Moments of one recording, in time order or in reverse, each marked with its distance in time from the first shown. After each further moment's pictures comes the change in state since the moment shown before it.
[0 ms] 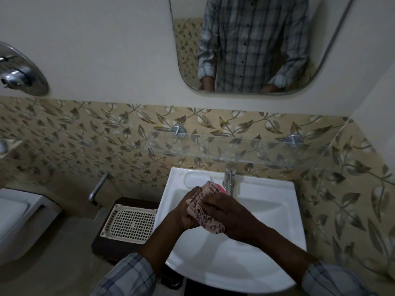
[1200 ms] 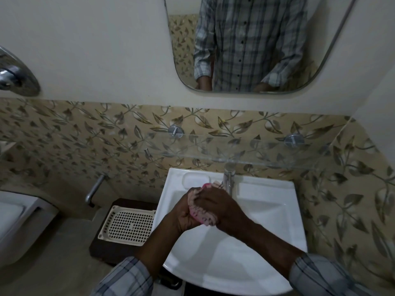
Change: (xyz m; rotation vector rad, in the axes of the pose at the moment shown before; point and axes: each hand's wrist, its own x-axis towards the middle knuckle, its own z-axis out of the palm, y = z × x) left_hand 0.007 0.007 0.003 -0.158 -0.045 -0.008; right_hand 0.031 0.015 0.007 0.049 0.164 0.137
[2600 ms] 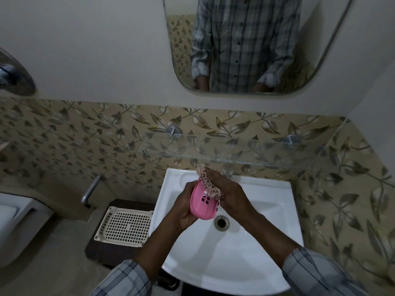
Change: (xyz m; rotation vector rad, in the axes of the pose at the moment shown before) left_hand 0.008 -0.004 0.003 0.238 0.104 0.251; right_hand 0.029 -0.018 -0.030 0.294 -0.146 0.677
